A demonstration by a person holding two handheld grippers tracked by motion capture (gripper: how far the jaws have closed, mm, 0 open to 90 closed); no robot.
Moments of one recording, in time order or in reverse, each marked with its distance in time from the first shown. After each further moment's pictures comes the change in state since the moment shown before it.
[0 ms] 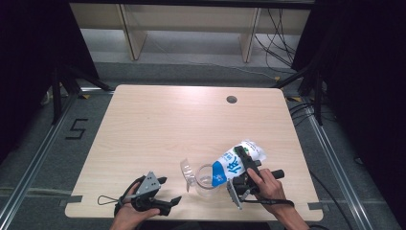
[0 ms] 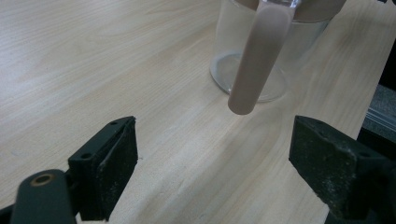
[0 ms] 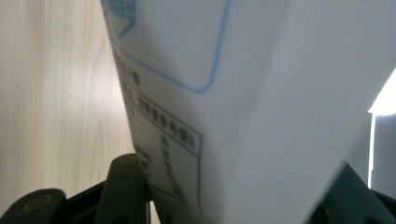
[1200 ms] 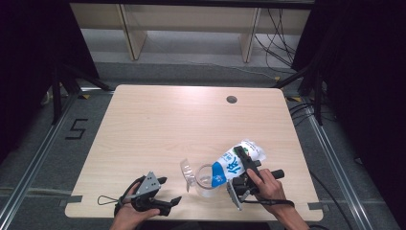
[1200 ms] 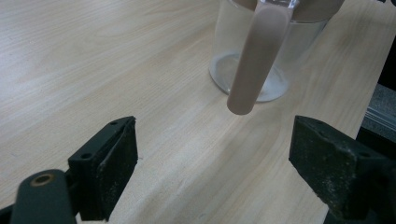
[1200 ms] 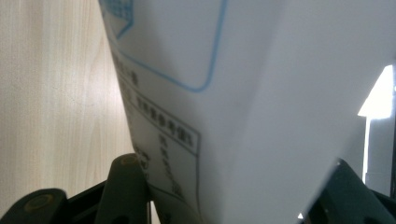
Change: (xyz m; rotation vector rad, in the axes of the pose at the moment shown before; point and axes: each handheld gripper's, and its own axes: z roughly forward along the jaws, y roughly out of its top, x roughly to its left) left arm 0.002 0.000 -0.001 0.012 0.008 0.035; right arm 0.001 0.001 -0.001 0.000 -0.007 -0.009
